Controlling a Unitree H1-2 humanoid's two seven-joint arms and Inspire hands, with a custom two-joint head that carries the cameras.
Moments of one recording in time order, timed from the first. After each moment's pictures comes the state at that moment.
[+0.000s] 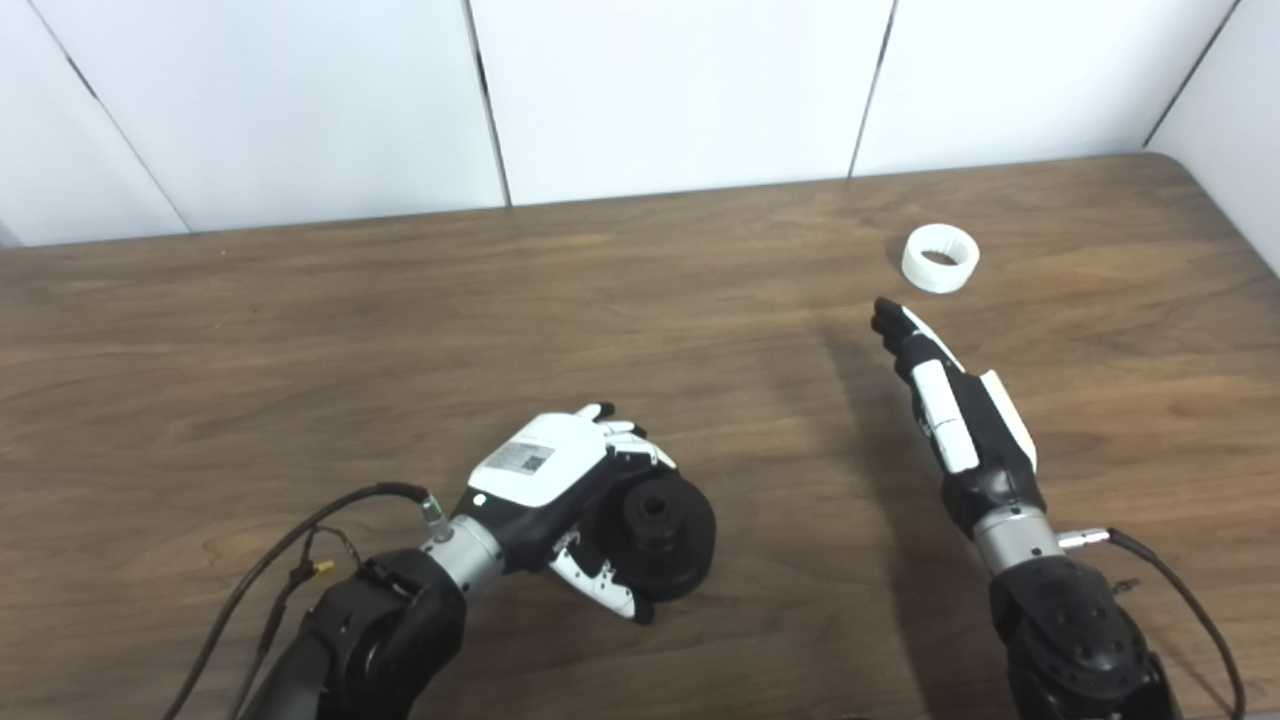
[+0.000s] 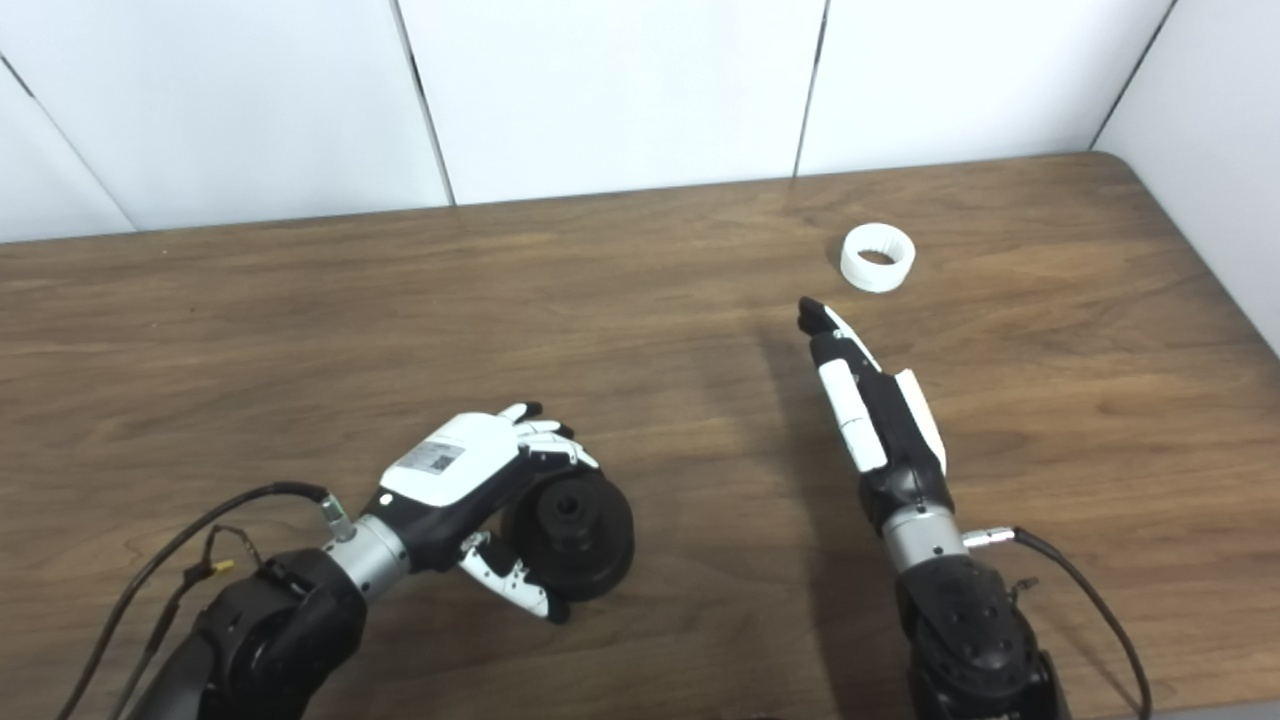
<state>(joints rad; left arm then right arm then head) -0.14 0.31 -0.52 -0.33 0.79 0.07 -0.48 0.18 -0.14 -0.01 -0.42 -0.03 0.29 -0.05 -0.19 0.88</state>
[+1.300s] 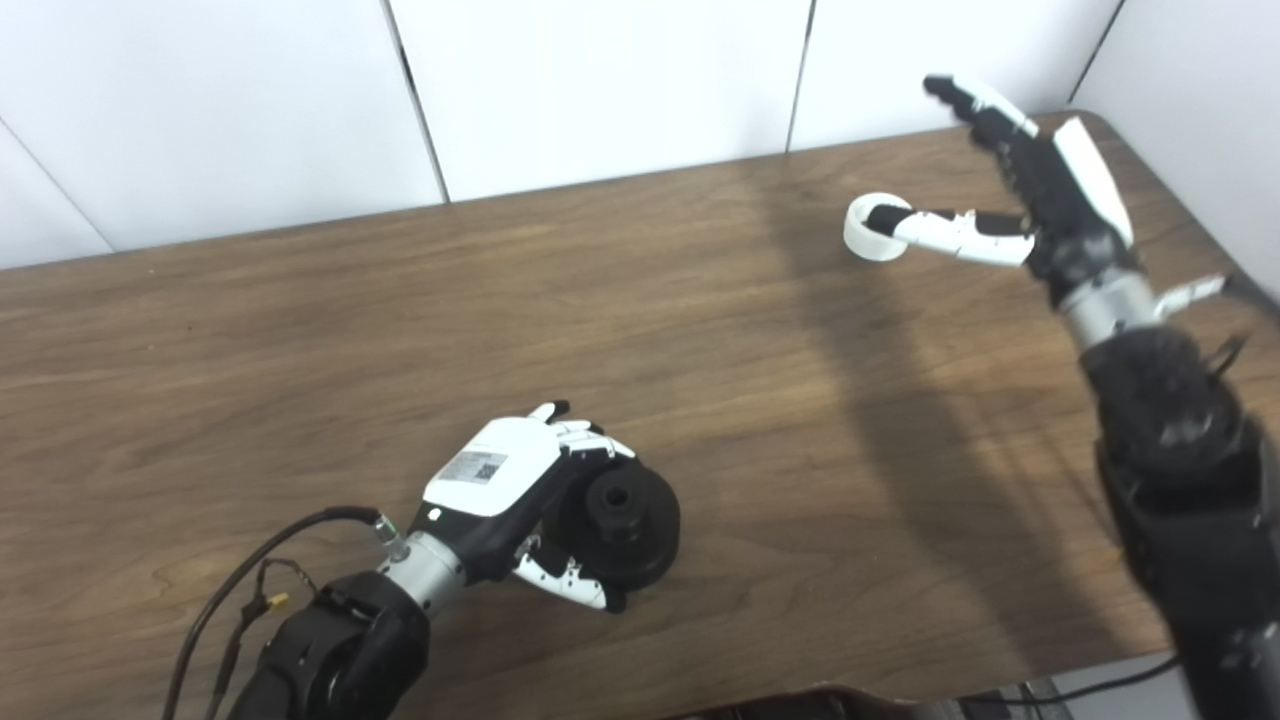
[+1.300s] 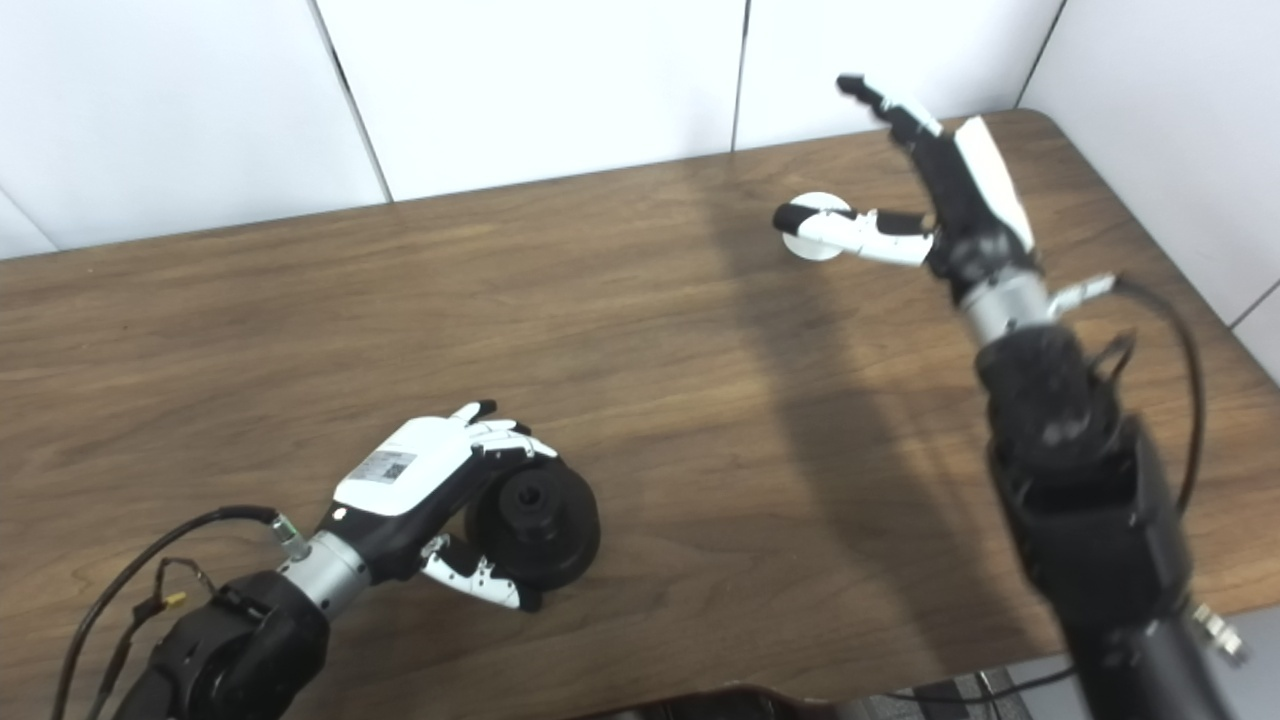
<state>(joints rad) -0.10 0.31 -0.49 -0.33 0.79 0.03 -0.47 -0.16 -0.52 -0.10 -0.46 -0.39 0.47 0.18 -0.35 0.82</state>
